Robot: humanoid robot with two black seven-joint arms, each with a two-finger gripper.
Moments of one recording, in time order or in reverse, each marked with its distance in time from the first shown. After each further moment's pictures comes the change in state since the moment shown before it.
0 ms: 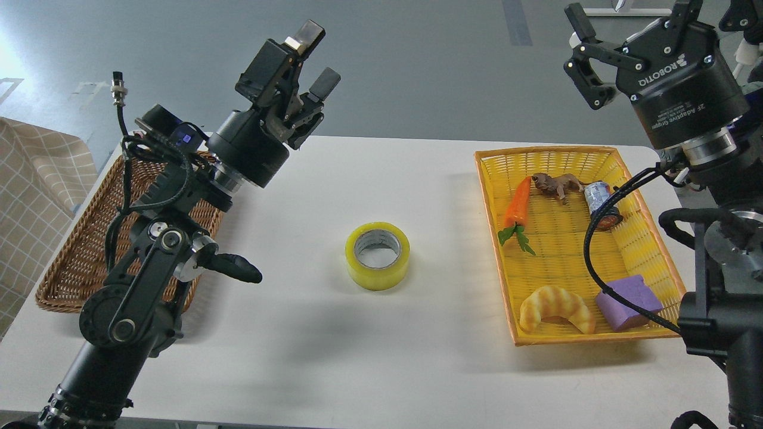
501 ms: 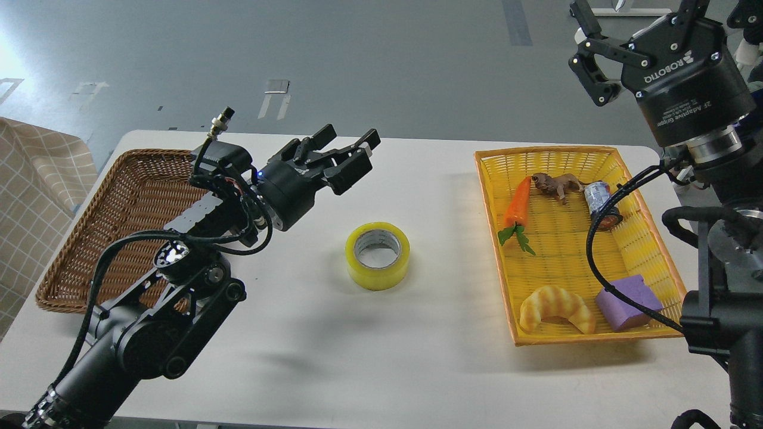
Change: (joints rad) left arm 0.023 0.085 0.231 0.011 0.715 0.191 0.176; right arm 0.003 -0.002 0.010 0.003 0.004 0.000 0.005
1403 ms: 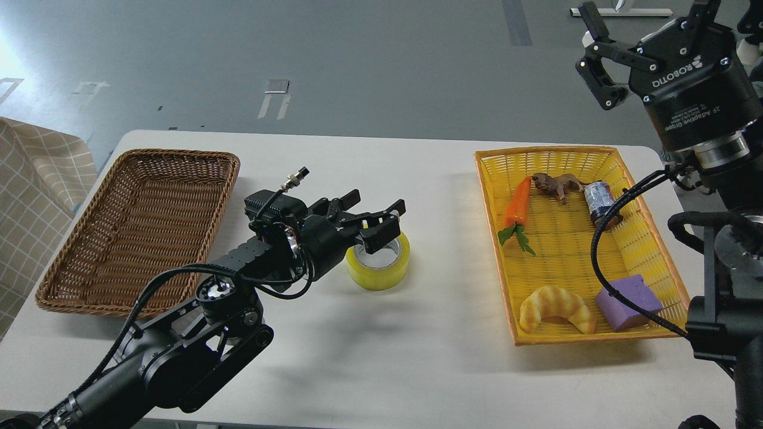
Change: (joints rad) left arm -0.004 0.010 0.253 0.060 0.002 0.011 0.113; right arm -0.023 -0.011 0.011 0.009 0.023 0.000 0.000
